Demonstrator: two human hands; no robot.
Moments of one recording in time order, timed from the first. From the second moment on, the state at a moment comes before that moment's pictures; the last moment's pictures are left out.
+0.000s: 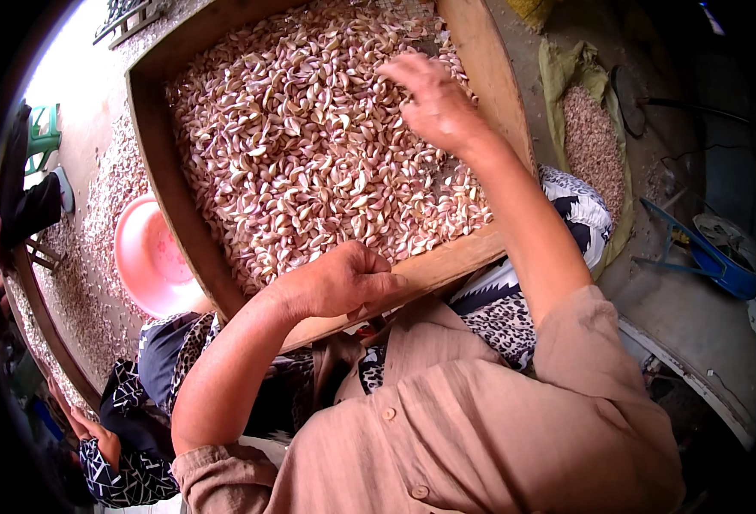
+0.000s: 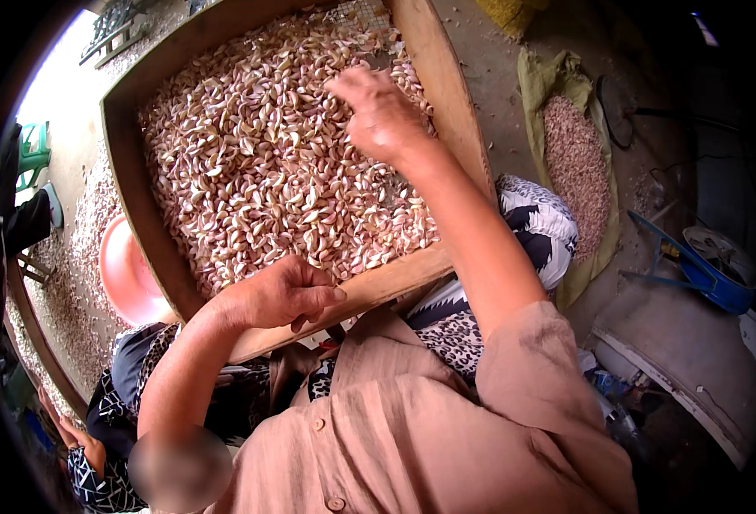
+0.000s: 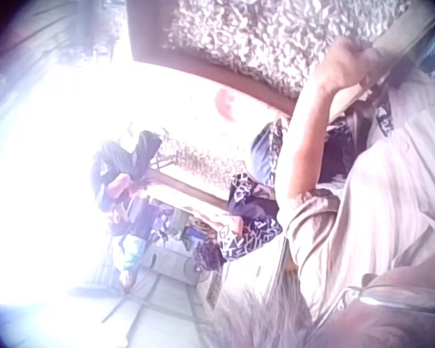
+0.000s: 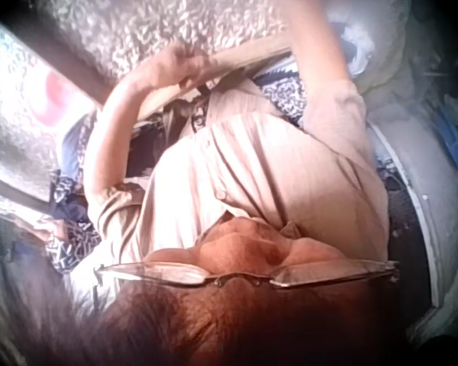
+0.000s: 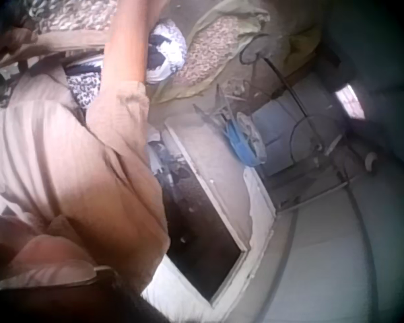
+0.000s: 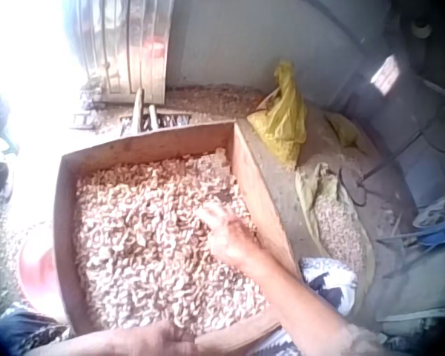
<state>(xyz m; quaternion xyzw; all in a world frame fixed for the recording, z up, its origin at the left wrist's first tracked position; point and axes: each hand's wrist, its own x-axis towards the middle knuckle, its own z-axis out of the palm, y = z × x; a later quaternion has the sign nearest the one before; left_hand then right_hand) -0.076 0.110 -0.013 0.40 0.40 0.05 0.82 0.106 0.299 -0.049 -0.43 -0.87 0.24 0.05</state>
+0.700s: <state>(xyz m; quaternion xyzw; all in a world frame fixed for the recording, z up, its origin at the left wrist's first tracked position) -0.077 0.111 -0.014 0.41 0.42 0.05 0.81 0.226 0.188 -0.018 -0.45 -0.84 0.28 -0.10</state>
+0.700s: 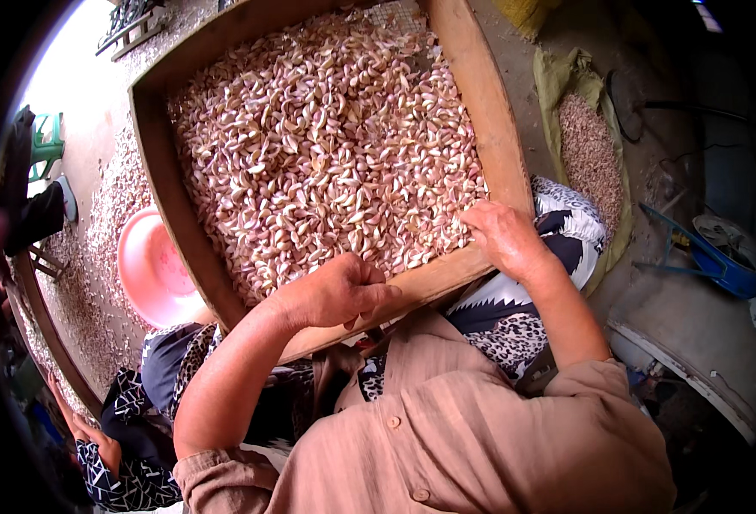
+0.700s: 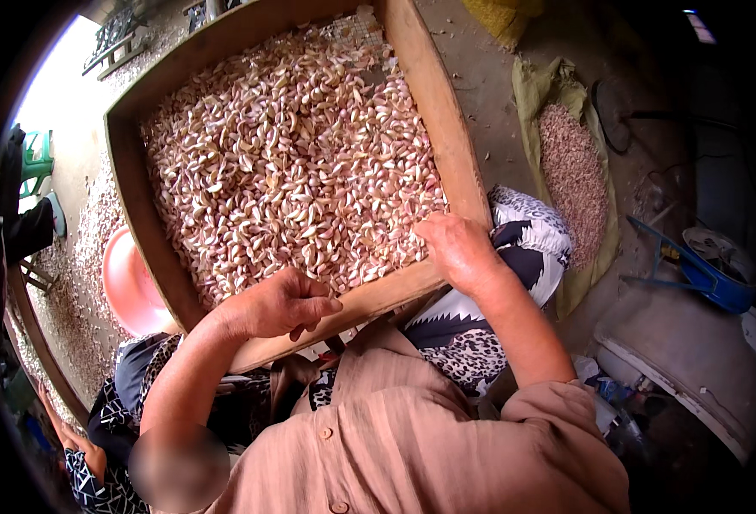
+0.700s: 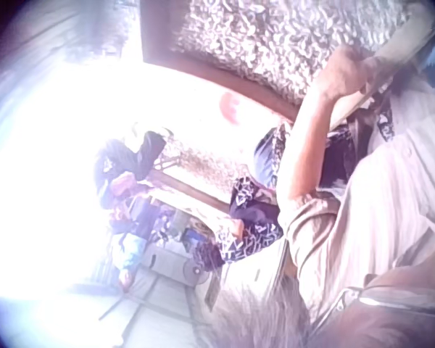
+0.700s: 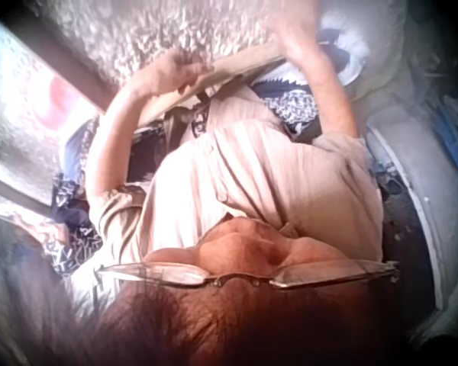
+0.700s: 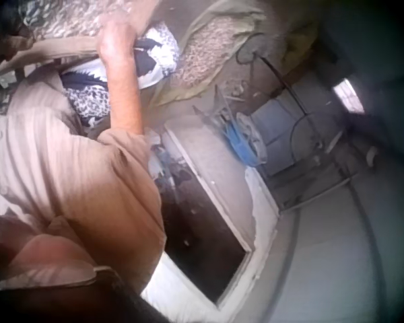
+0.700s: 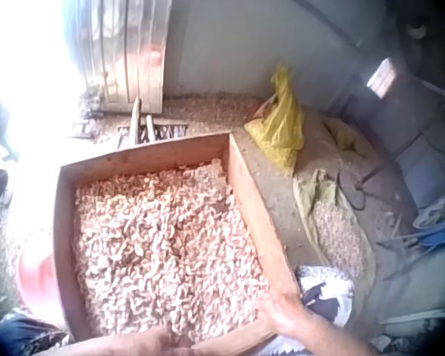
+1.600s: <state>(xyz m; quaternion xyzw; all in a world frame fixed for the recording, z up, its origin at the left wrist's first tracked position) -0.081 0.117 -0.009 0.42 0.43 0.04 0.80 0.159 0.208 -0.037 -0.25 -0.95 0.16 -0.10</state>
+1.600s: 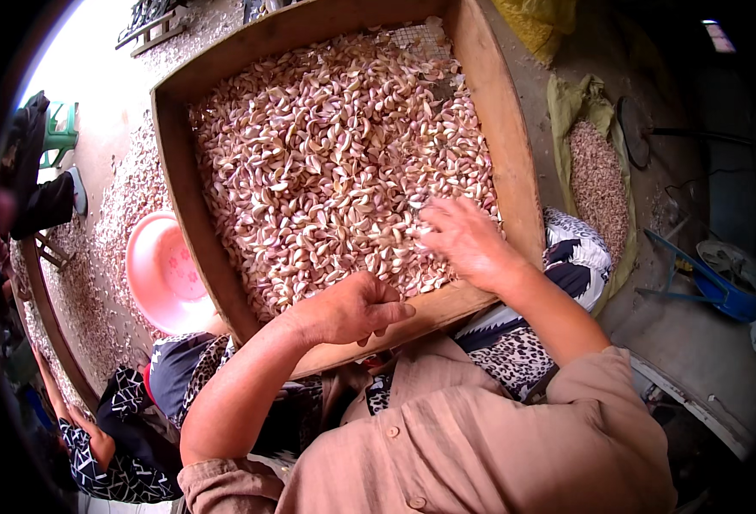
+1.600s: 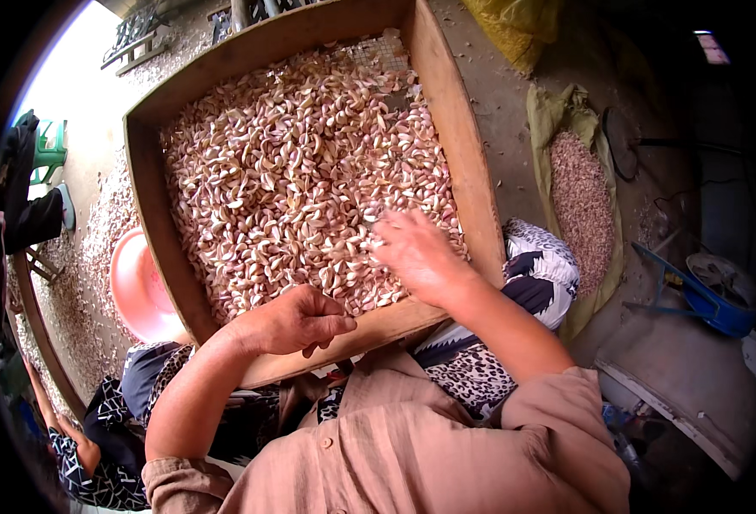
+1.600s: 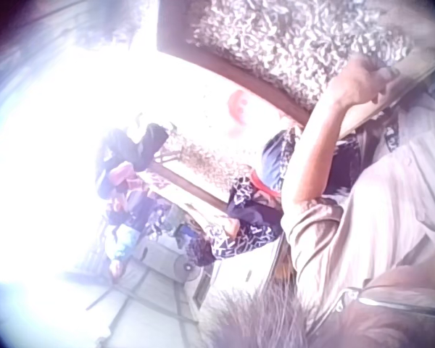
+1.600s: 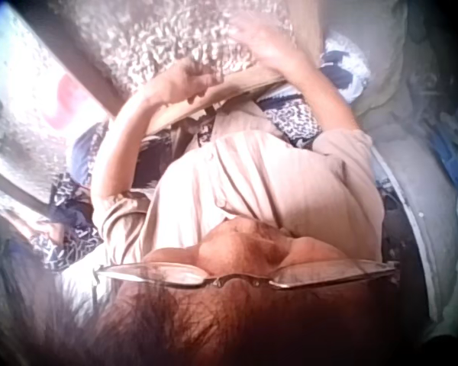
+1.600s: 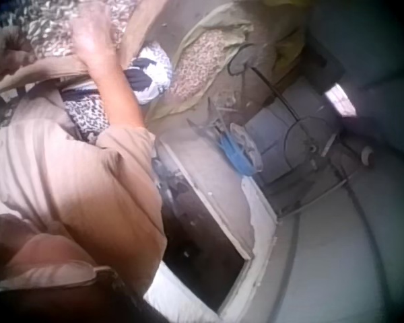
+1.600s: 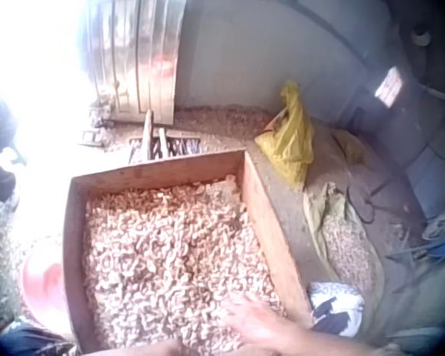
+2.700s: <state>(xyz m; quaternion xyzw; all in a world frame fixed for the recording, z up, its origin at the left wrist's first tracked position) -0.081 0.121 -0.014 0.39 0.44 0.03 0.81 0.159 0.250 -0.050 -0.51 -0.81 0.24 0.12</state>
